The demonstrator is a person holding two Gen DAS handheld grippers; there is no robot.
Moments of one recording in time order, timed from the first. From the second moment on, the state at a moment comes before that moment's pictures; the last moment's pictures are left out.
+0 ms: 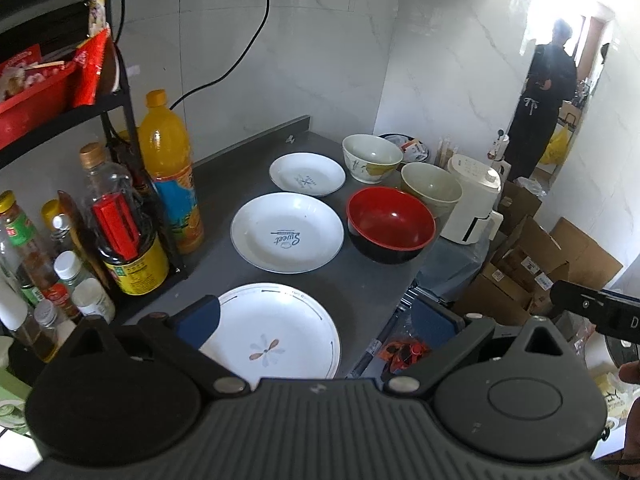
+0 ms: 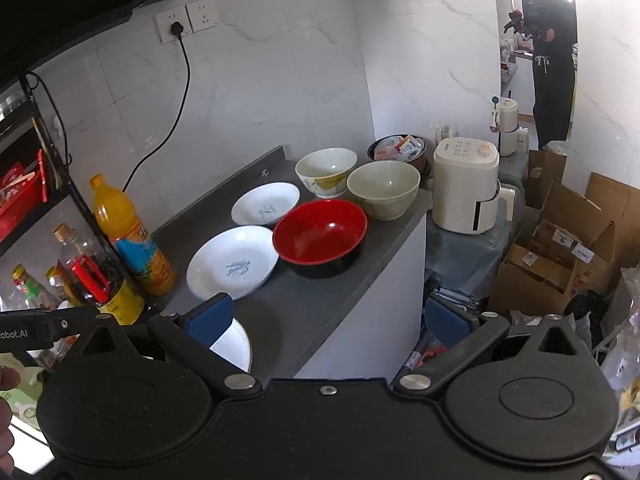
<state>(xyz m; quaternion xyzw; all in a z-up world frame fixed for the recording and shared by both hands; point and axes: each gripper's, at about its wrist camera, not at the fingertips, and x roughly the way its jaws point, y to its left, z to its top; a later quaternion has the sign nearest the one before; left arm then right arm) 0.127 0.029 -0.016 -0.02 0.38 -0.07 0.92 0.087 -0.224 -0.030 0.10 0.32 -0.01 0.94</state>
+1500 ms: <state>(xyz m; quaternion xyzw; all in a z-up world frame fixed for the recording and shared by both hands) 0.375 -0.172 -0.055 -0.09 0.39 -0.01 0.92 0.342 -0.425 -0.087 0.10 0.35 0.08 0.93</state>
